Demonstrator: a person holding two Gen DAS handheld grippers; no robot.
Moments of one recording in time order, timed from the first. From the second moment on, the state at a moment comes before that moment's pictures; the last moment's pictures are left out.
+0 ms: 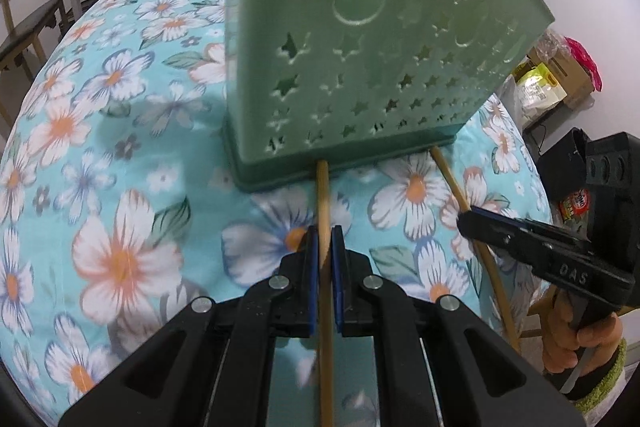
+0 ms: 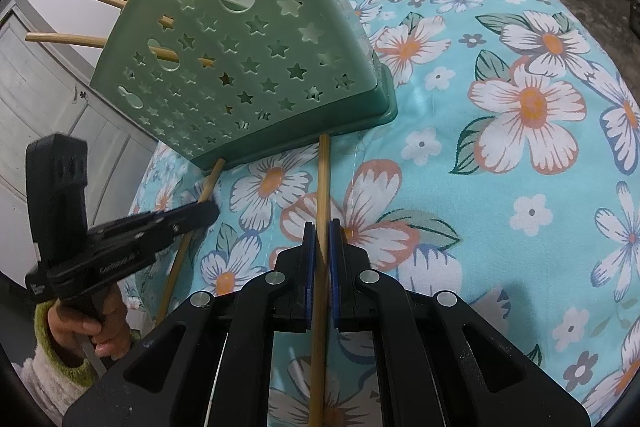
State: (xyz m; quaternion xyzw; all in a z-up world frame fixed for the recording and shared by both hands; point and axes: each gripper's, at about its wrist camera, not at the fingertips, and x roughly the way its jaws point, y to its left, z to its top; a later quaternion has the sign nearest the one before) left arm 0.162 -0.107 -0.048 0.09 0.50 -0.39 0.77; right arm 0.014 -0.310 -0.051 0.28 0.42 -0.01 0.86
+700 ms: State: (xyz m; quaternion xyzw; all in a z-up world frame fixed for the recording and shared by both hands) left arm 0.151 -0.143 -0.050 0.16 0.44 -0.37 0.80; right arm 0.068 -0.294 -0.039 0.20 0.44 -0.05 0.88
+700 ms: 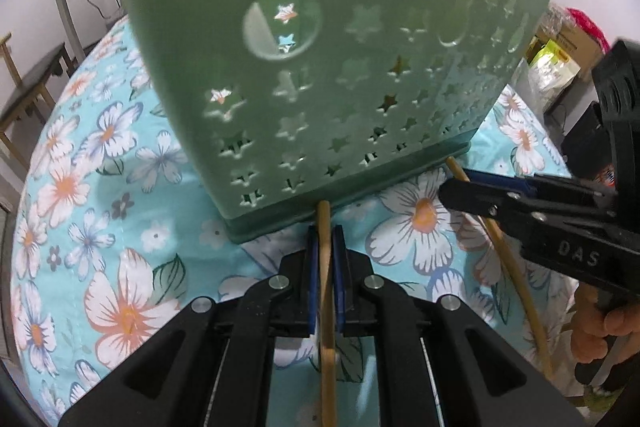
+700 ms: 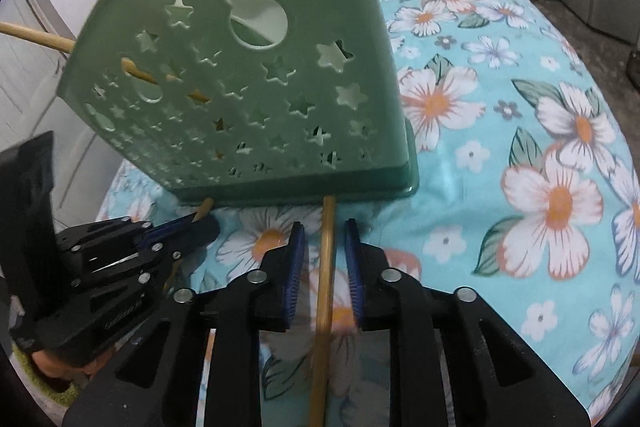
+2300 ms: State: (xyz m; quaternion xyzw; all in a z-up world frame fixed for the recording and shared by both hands) left arm 0.140 -0.122 0.012 0.08 0.40 -0.41 0.81; right arm 0.014 -0.299 0.016 0.26 0.36 -0.03 0.90
